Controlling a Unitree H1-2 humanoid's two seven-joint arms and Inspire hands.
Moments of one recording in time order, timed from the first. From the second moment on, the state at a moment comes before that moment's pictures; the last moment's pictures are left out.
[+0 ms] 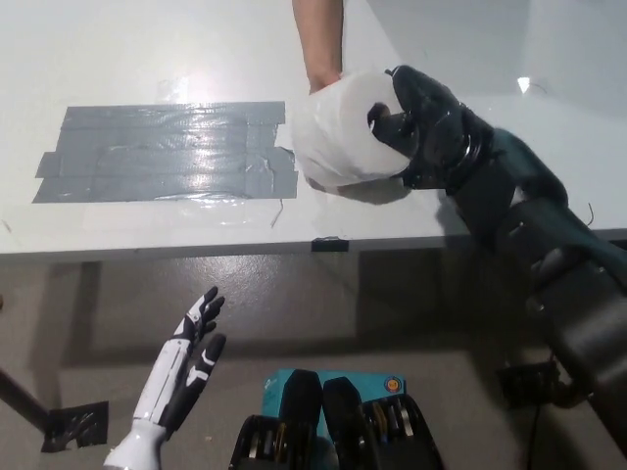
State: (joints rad) left_arm -0.04 0.15 -0.09 0.03 0.19 -0.20 -0.04; right_arm -1.28 -0.06 0.39 1.41 -0.36 -0.01 -0.06
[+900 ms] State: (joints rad) left_arm -0.10 0.15 -0.09 0.05 0.19 -0.20 -0.04; right_arm -1.31 -0.16 -0.39 1.42 0.07 0.11 0.12
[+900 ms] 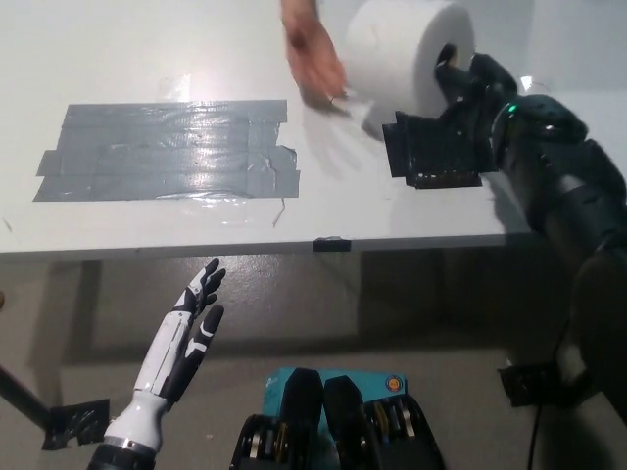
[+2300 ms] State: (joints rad) left_arm -0.07 0.15 -0.08 0.05 0.19 -0.21 -0.04; right_arm -1.33 -0.36 0.33 1.36 -0.22 0.11 0.28
